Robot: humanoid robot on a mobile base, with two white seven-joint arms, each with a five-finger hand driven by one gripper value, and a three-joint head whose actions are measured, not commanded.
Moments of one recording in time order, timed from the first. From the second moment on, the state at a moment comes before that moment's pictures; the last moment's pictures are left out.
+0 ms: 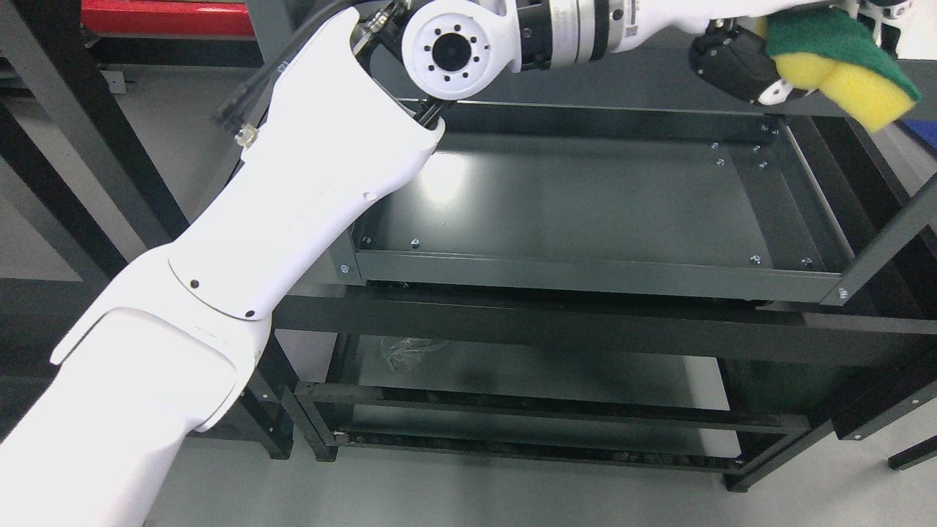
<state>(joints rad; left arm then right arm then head) -1.50 0.00 -0.79 -1.25 -0.12 -0.28 -0.58 -0.07 0.00 -0.21 0.00 -0.11 0.08 -0.07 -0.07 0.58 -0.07</state>
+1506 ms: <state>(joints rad) -1.40 0.26 -0.61 -1.32 -0.28 -0.75 -1.08 -0.07 0.00 -0.21 0.00 -0.11 0.08 -0.07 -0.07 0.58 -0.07</state>
